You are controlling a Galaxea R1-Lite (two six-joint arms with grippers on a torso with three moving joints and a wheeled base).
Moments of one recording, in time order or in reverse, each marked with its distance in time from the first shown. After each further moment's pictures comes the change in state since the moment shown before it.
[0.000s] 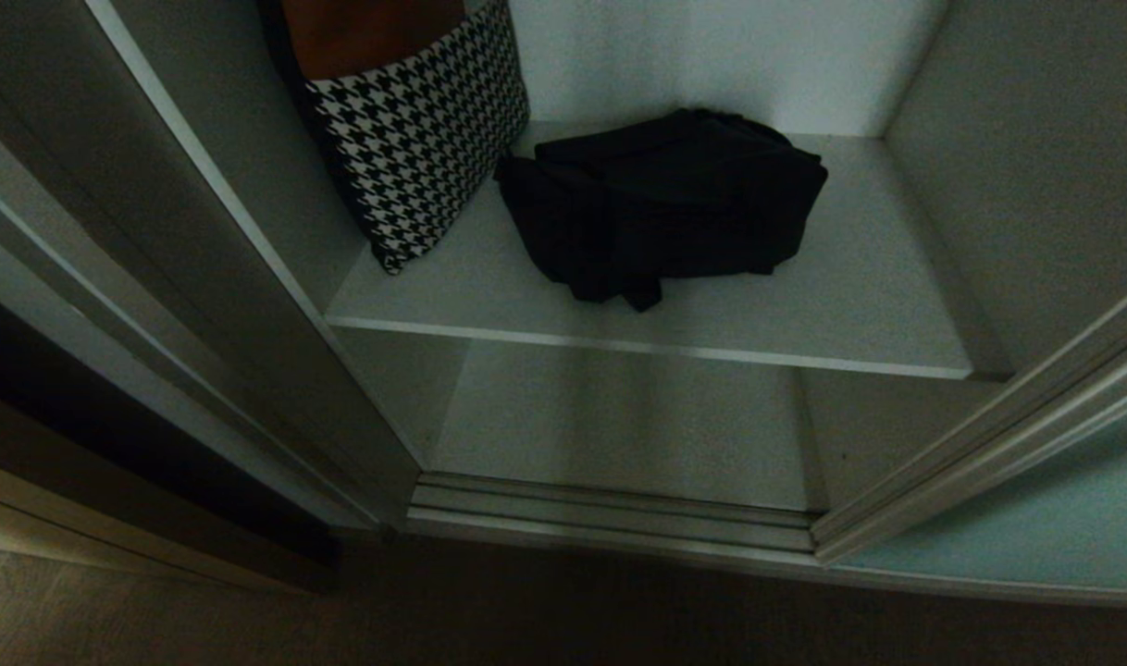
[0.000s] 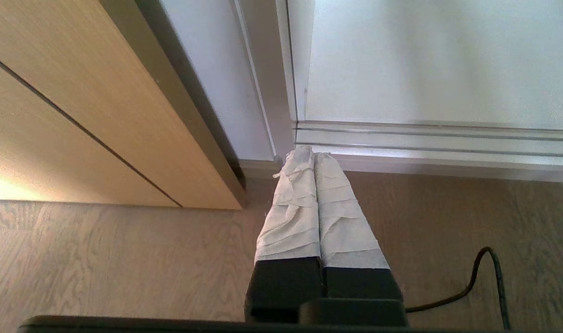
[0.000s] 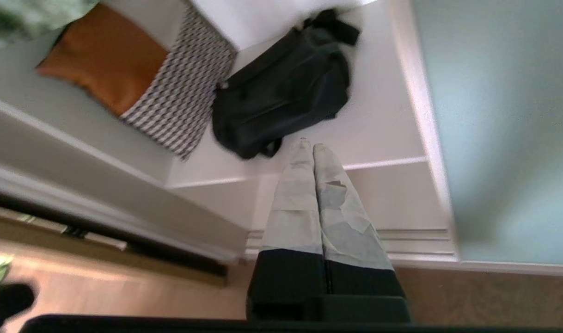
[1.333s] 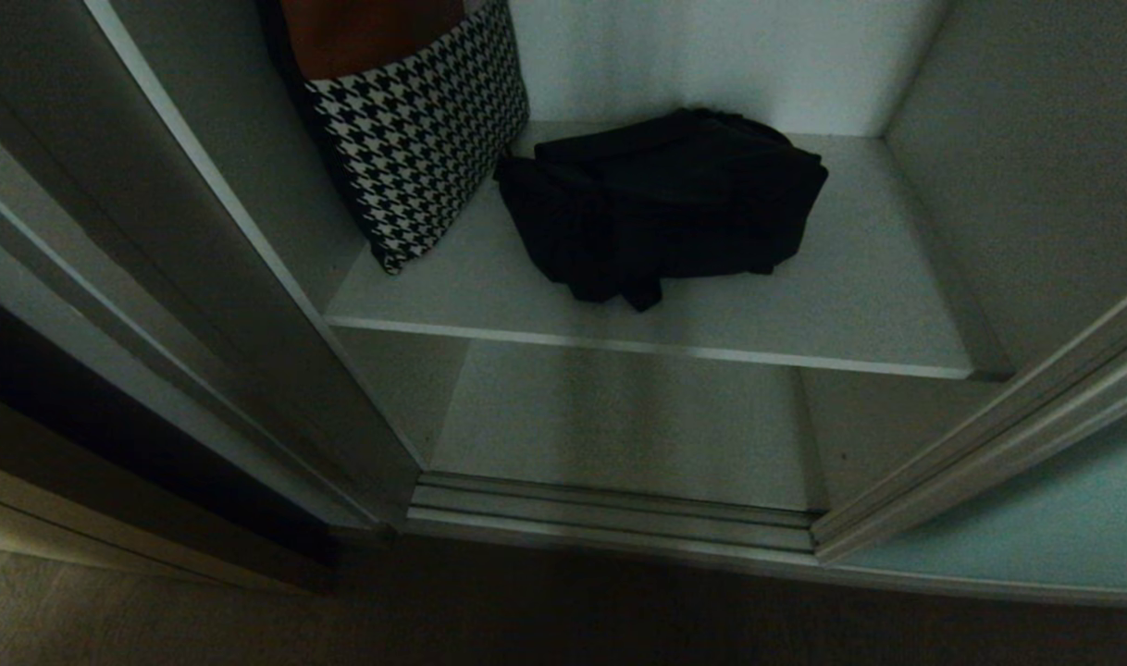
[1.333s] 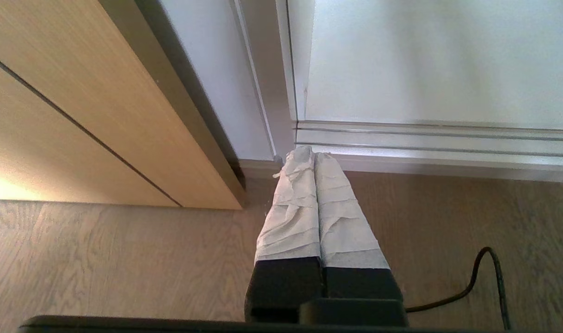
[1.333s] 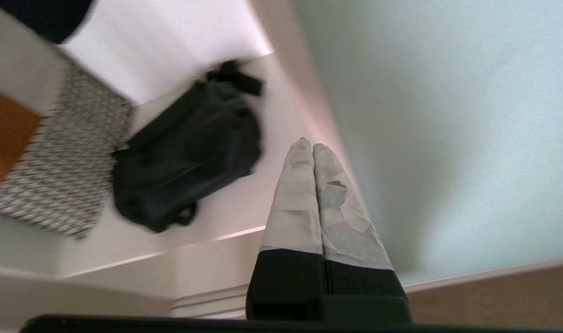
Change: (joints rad) left arm 0.000 0.000 0.000 0.000 0.000 0.000; right arm -0.143 0.147 0.014 -0.140 -0.179 -0.059
